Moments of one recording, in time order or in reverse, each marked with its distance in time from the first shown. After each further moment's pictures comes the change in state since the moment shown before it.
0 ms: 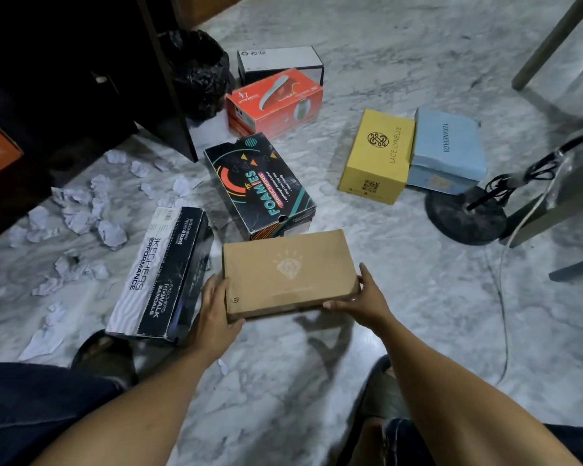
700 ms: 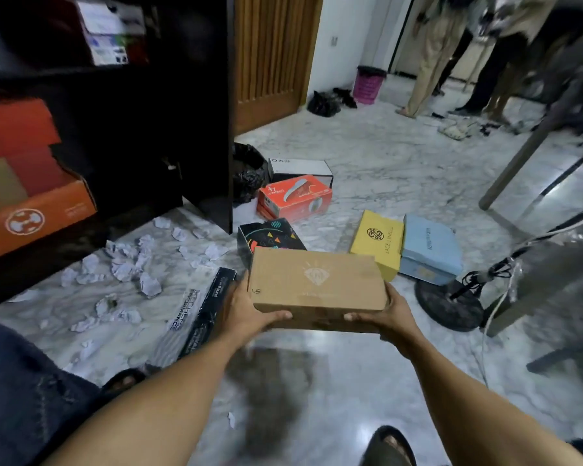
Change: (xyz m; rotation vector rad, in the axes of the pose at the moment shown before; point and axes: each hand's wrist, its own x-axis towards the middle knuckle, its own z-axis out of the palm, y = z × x) left_hand 0.001 0.107 -0.105 -0.298 0.166 -0.012; right_hand -0.092 -0.142 -0.064 0.185 0.079 -0.358
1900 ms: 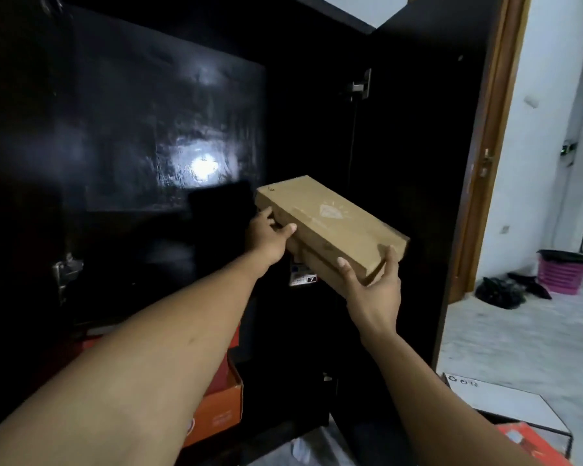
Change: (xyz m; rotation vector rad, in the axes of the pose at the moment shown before) left_hand 0.313 0.195 -0.468 -0.197 0.785 0.310; right_hand 0.244 -0.441 0.356 0.324 0.068 -0.686
